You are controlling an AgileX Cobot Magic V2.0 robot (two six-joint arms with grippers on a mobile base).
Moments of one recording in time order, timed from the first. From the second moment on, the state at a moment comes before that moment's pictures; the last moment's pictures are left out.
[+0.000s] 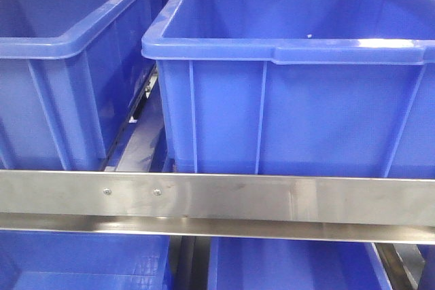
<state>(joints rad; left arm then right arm) -0.15 -0.01 0.01 0.12 0.02 -0.18 0.24 0.48 -0.41 -0.11 0.21 0.16</state>
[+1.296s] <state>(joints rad) -0.15 -0.01 0.01 0.12 0.02 -0.18 0.11 -0.01 0.03 -0.09 0.17 0.16</state>
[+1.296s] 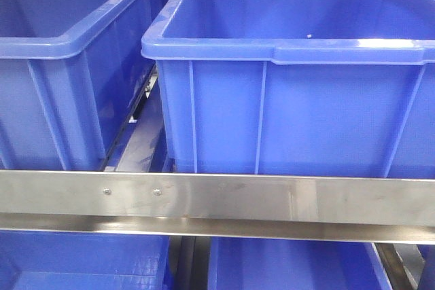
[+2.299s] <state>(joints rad) -0.15 -0.01 0.01 0.12 0.02 -0.18 0.11 -0.01 0.03 -0.09 0.16 0.15</state>
